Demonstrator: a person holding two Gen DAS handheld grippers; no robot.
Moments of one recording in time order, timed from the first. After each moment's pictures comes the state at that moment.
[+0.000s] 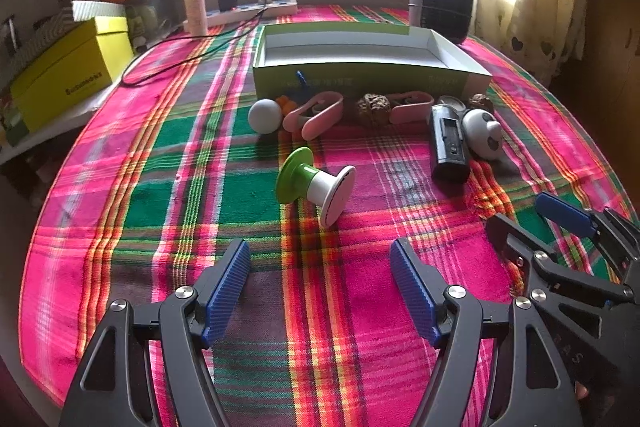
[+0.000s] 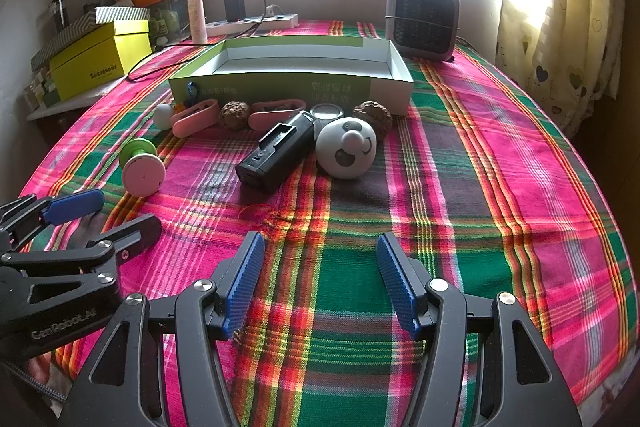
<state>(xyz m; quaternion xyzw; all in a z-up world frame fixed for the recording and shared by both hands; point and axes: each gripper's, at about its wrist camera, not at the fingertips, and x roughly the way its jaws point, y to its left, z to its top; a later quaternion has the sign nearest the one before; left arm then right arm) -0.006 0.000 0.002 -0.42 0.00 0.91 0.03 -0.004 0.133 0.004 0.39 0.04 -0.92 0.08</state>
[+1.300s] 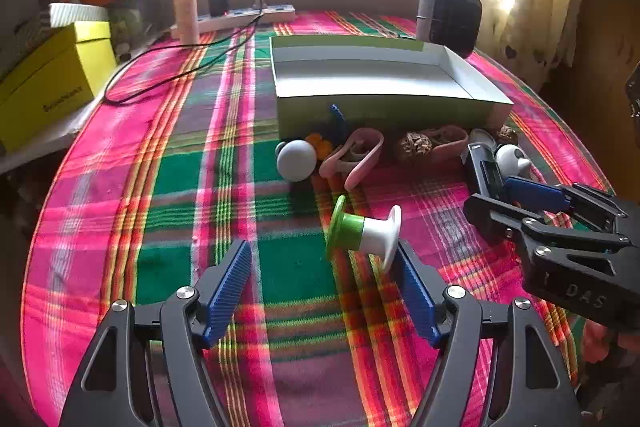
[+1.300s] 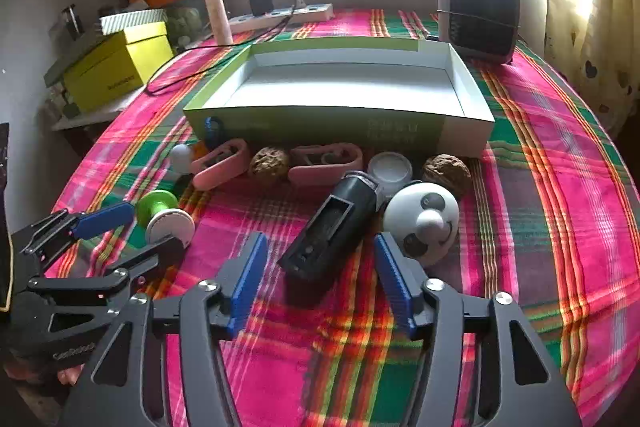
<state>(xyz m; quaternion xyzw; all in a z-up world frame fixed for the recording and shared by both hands) -0.053 -0.040 0.003 -0.42 0.00 0.90 0.07 -0.070 0.109 0.012 0.43 0.01 -0.89 0.15</state>
